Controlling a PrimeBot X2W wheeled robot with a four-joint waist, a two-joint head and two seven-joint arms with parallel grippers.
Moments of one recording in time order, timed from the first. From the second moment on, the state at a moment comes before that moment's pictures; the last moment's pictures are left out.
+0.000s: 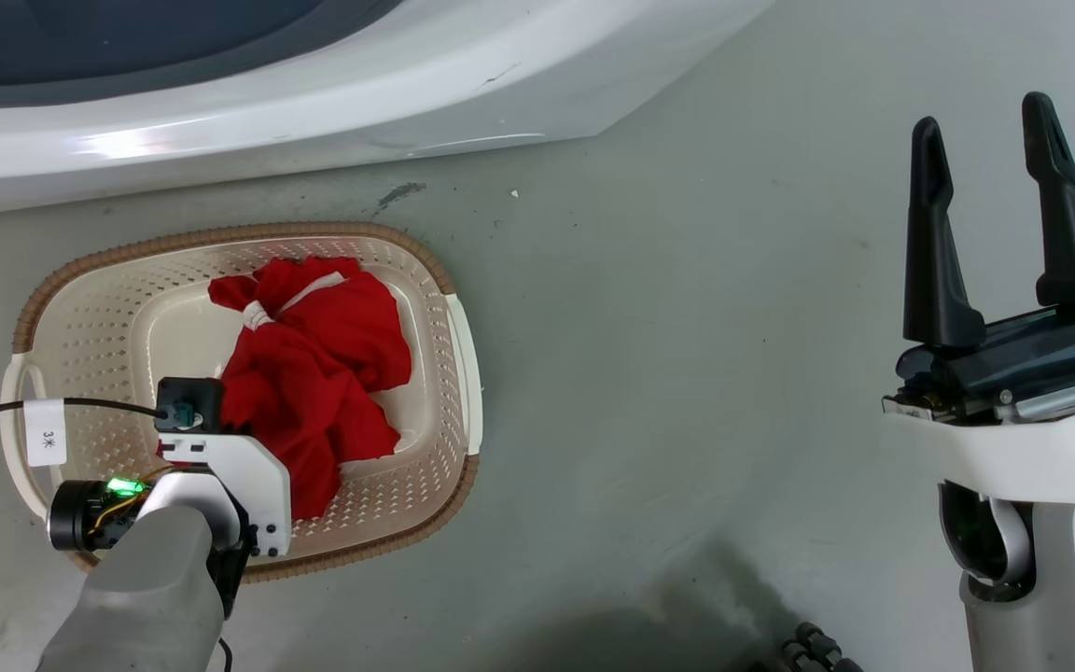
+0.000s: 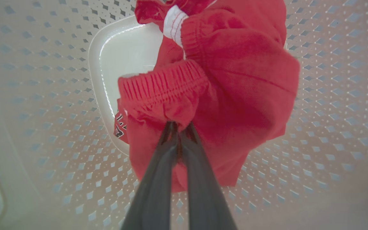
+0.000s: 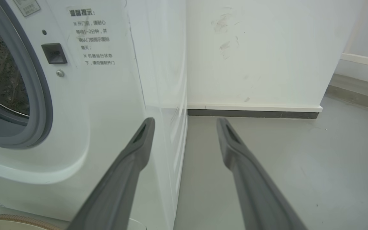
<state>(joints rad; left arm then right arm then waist) -0.75 0.30 -0.72 1.28 -0.72 0.00 -0.19 -0.33 -0.05 0.07 -0.21 0.13 0.13 -0.26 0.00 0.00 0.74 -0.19</state>
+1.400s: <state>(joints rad) -0.15 0.15 -0.07 0.39 -0.24 0.09 -0.26 -0.02 -0.05 0.04 -0.10 0.09 0.13 -0.26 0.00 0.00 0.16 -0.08</state>
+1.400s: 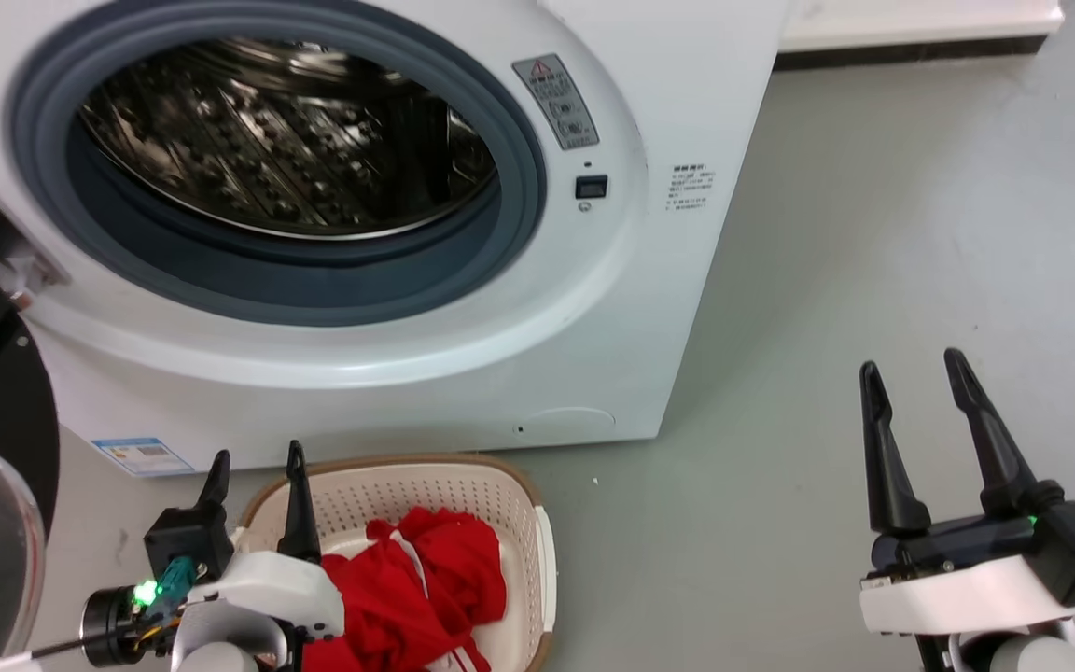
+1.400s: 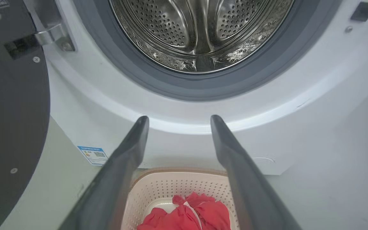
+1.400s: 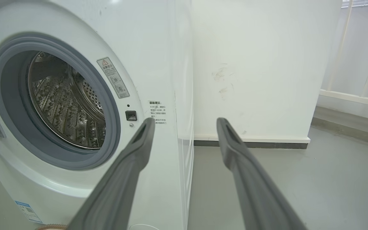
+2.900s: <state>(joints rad) 0.02 0.05 0.06 0.08 -0.04 0.01 -0.26 0.08 -0.05 0.02 -0.05 0.10 0.13 -0.26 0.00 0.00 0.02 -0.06</state>
